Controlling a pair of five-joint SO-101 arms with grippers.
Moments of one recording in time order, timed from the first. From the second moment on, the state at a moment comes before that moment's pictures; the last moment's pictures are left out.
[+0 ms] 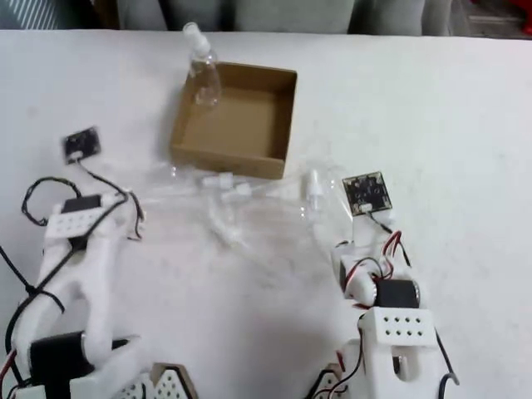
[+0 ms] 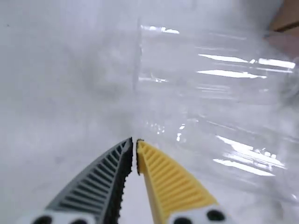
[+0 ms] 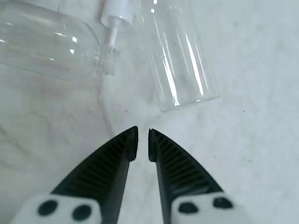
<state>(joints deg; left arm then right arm) -16.6 -15.9 50.2 45.8 14.6 -2.2 -62.9 76.8 49.2 14.4</state>
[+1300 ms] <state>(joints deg) -8.0 -16.0 46.0 52.2 40.8 -2.2 -62.9 78.0 48.5 14.5</state>
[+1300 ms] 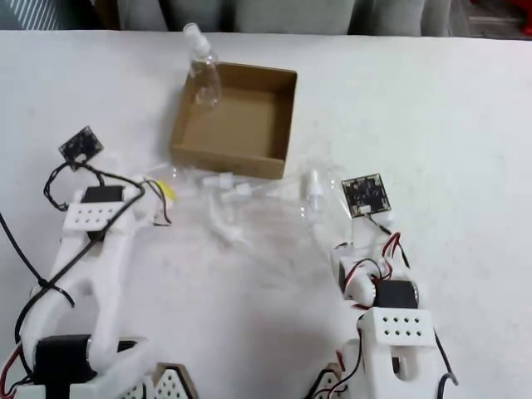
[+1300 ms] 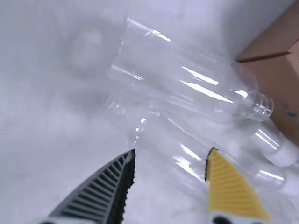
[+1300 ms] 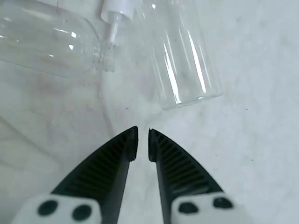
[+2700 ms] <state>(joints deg) -5.2 -9.0 47.5 62.9 8.7 -2.2 -62.9 78.5 48.5 14.5</state>
